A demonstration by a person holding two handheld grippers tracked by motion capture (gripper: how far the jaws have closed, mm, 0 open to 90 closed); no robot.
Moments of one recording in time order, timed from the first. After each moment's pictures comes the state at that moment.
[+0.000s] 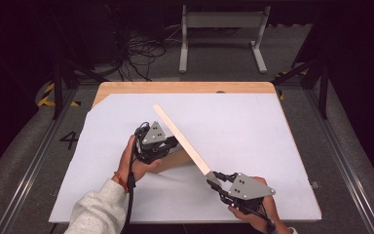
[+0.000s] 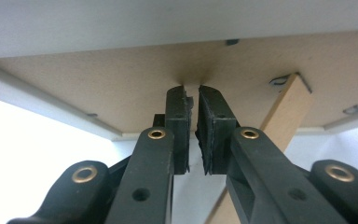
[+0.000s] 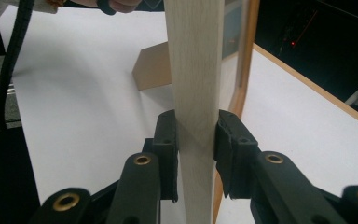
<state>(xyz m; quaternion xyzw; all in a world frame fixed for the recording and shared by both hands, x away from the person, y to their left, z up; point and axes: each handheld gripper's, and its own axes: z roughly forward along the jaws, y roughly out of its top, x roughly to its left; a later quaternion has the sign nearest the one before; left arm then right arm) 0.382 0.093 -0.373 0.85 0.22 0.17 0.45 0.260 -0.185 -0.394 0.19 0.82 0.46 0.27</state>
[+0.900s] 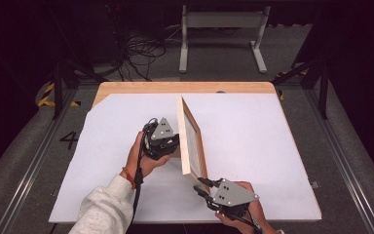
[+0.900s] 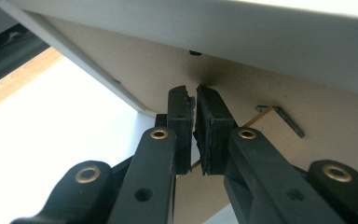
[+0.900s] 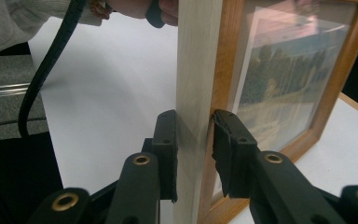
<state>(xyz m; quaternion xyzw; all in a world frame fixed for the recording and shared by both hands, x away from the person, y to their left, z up) 0.394 0.073 -0.370 0.85 0.22 0.17 0.45 0.253 -0.154 -0.400 0.17 0.83 0.47 0.26</state>
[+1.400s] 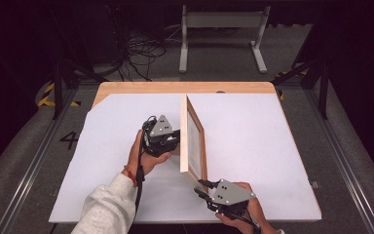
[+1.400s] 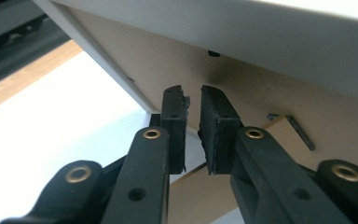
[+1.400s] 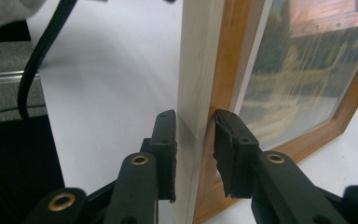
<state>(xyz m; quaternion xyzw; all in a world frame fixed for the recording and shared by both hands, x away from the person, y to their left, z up) 0.396 0.078 -0.370 0.83 0.23 0.17 0.47 0.258 -0.157 -0.414 0.17 0.84 0.45 0.24</state>
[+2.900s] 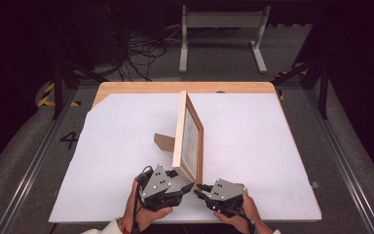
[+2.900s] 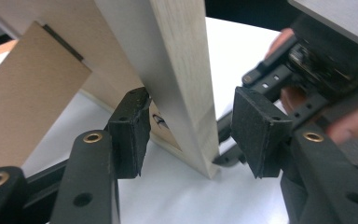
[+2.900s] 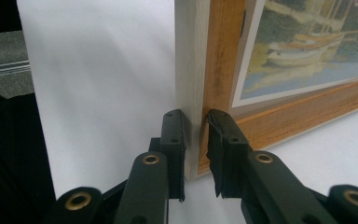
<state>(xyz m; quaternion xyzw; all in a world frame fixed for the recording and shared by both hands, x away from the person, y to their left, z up) 0.279 0.076 -0.404 0.81 0.23 0.15 0.52 0.275 -0.156 -0.452 0.19 0.86 0.43 0.20</state>
